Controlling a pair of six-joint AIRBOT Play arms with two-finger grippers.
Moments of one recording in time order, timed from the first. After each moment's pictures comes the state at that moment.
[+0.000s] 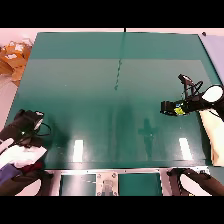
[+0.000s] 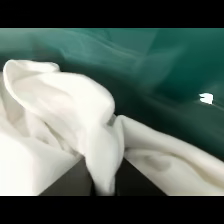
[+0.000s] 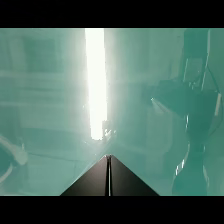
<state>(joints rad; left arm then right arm) -0.09 -1.13 0.54 2.10 -1.34 -1.76 -0.05 -1.03 0.84 -1.24 1.15 1.56</state>
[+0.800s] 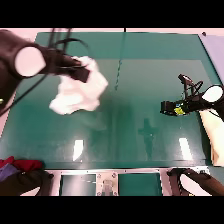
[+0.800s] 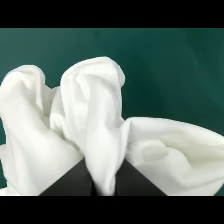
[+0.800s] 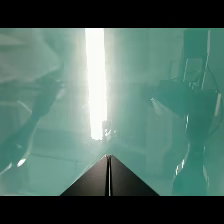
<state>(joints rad) -0.60 -1.19 1.51 1.65 -1.09 -1.62 -0.05 -1.03 0.84 -1.24 1.15 1.56</state>
